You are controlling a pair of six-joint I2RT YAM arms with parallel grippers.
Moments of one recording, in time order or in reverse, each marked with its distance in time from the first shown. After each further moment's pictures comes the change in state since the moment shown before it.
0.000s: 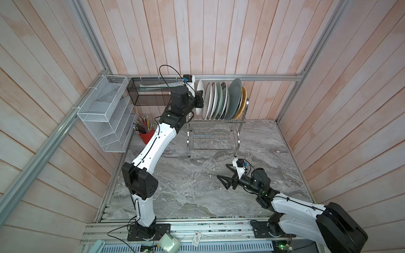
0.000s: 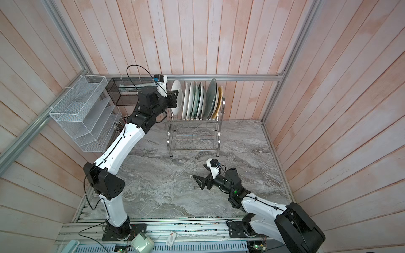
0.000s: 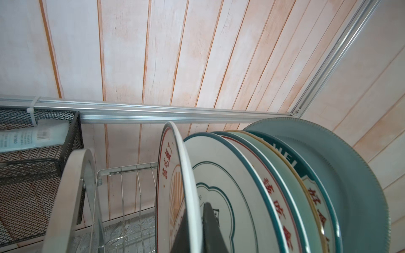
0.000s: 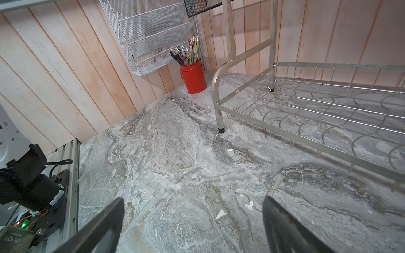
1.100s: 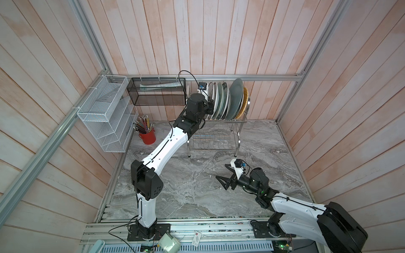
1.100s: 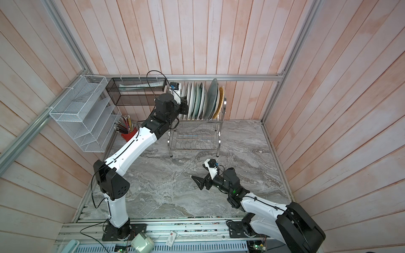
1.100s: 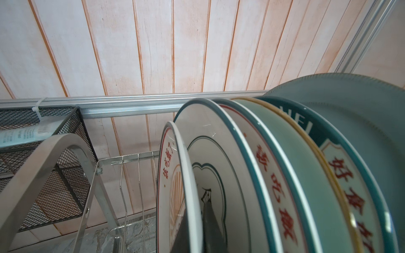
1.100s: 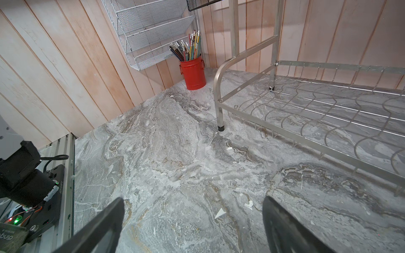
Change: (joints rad) left arm -0.132 0.039 -0.048 0.049 -0.266 0.153; right arm 0.031 -0.001 0.019 -0.048 0.037 -0.031
